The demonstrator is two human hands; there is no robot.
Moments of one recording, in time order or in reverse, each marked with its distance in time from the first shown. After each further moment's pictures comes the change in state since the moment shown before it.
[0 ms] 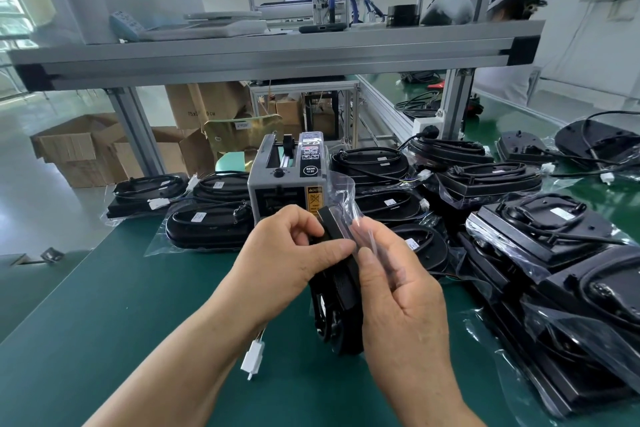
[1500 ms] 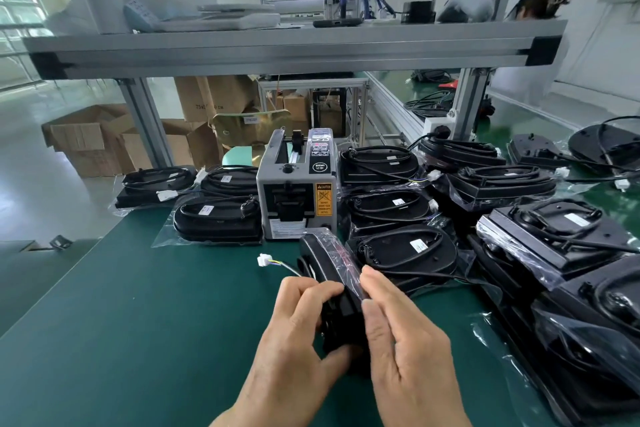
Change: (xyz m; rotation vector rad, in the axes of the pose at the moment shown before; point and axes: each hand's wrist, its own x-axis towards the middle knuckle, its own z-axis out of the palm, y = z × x) left_hand -0.067 -0.066 0.032 0.282 0.090 0.351; right_hand -0.029 0.028 -0.018 -0.509 -0.041 -0.161
